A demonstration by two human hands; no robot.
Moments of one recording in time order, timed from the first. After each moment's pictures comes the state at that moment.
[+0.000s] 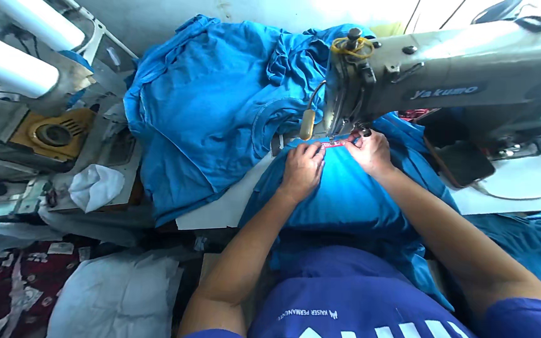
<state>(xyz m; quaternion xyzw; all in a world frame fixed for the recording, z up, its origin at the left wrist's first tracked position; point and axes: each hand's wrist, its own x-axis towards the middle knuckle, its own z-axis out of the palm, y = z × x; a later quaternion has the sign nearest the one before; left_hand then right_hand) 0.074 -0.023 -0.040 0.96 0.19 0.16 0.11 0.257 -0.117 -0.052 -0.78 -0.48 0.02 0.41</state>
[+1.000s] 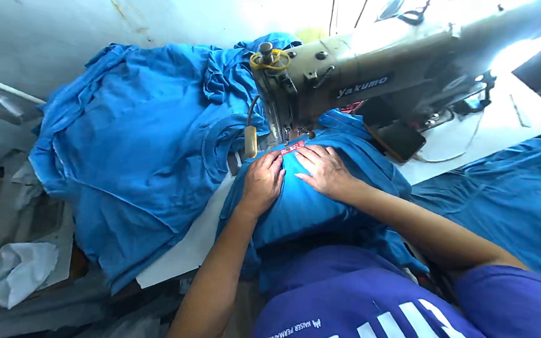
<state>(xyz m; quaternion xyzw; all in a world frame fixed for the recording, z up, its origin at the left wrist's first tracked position) 0.073 -0.001 -0.051 0.97 0.07 0.19 0.14 0.226 -0.159 -0.062 -0.74 -0.63 -0.08 0.22</state>
